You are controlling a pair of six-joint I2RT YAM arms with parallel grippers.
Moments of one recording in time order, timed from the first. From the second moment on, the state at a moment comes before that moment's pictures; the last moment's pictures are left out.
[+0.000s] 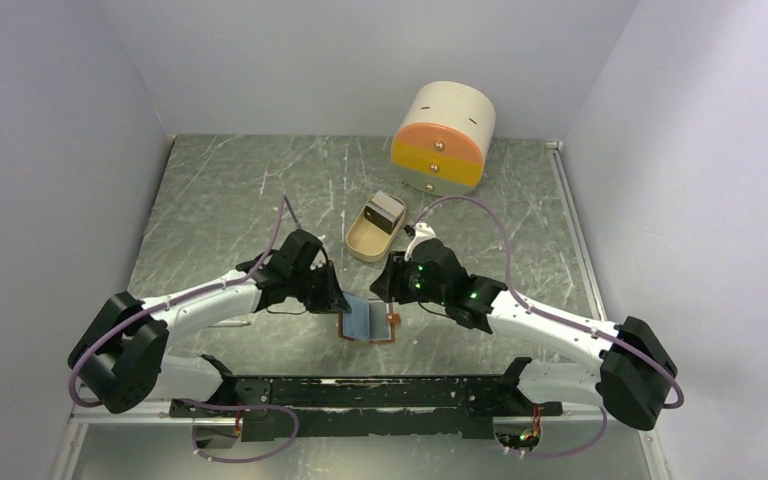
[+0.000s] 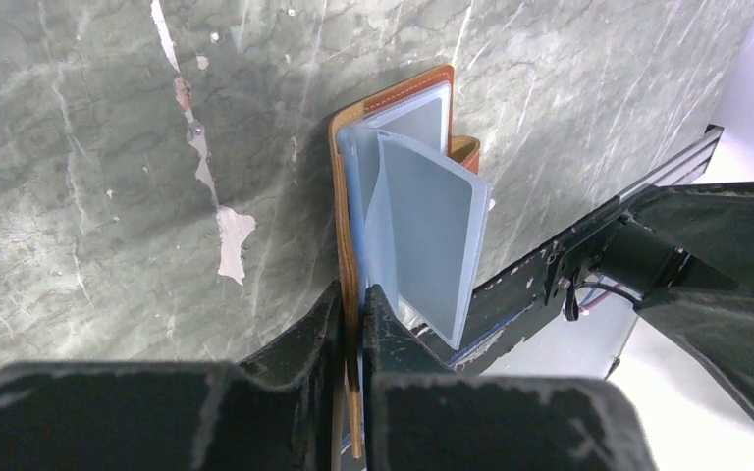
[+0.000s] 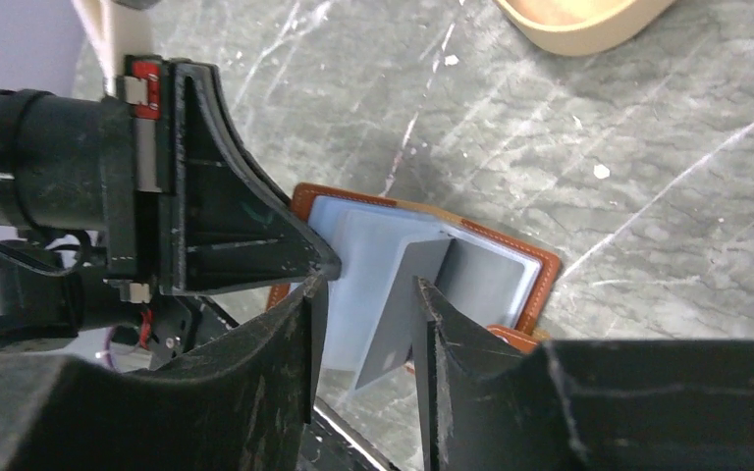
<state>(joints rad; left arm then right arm) -0.69 1.32 0.67 -0.26 0.32 -0.85 0.88 1.15 0.66 -0.04 0.01 0.68</state>
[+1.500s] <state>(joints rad) -0.57 1.28 0.55 -0.09 0.46 -0.85 1.01 1.44 0.65 -0.04 0.09 0.73</state>
